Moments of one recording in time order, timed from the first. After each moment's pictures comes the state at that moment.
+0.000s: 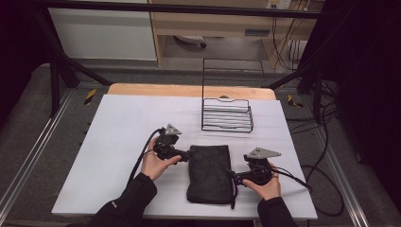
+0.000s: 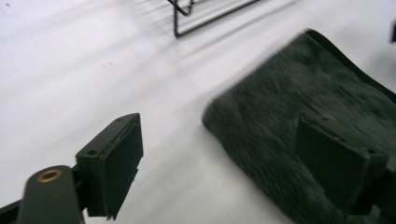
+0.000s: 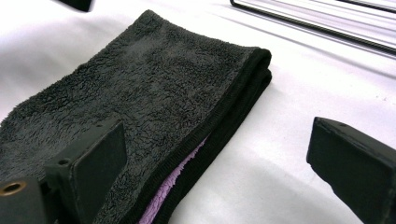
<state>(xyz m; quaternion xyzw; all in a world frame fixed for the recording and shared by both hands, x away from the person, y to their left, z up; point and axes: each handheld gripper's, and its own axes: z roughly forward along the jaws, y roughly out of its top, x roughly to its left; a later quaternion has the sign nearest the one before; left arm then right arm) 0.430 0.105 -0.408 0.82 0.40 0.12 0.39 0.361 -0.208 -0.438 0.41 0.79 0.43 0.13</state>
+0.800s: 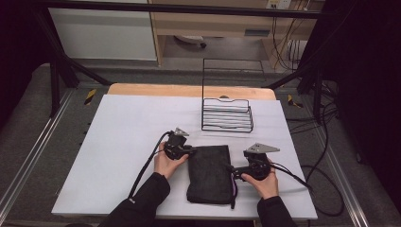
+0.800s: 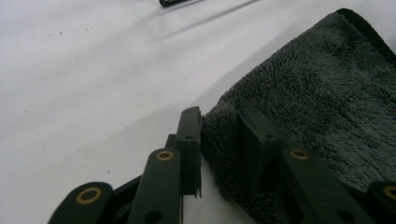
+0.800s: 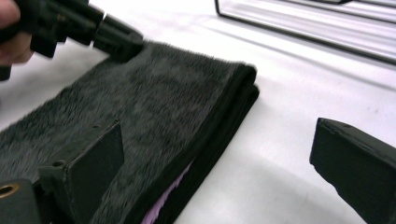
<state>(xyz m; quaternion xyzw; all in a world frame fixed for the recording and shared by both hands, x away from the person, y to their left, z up) 0.444 0.085 -0.446 0.83 0.42 0.07 0.38 0.377 -0.206 -0.437 0.43 0.78 0.44 0.14</state>
